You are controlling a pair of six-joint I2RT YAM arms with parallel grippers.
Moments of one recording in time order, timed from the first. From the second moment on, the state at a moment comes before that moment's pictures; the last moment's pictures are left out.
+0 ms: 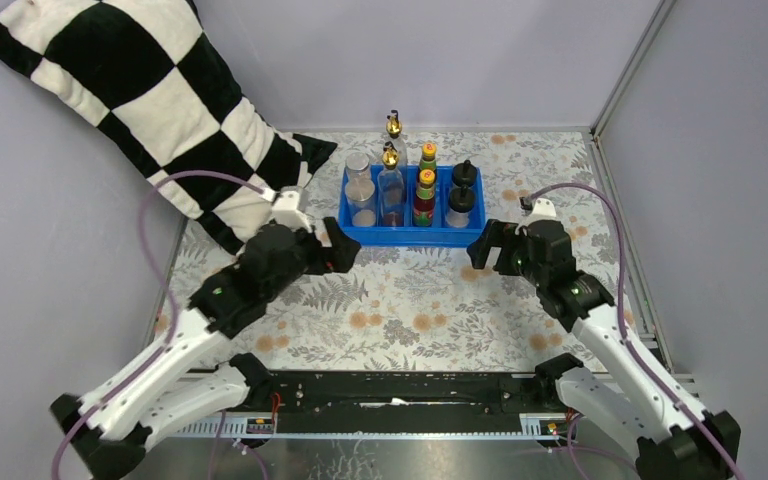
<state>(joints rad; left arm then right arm) -0.73 0.86 0.83 -0.43 -0.22 -0.56 0.39 0.87 0.66 -0.35 0.03 0.46</state>
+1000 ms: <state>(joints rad) -0.73 0.50 0.81 -0.60 -0.24 -0.47 0.39 0.62 0.67 -0.49 -0.01 0.43</state>
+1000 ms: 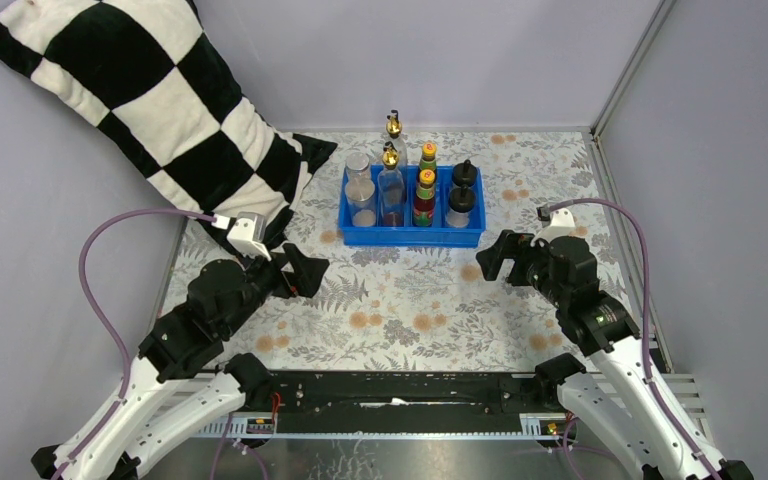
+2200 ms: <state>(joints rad) -0.73 0.50 0.81 -0.60 -0.20 -0.46 0.39 0.63 0.67 -0.49 0.02 0.43</state>
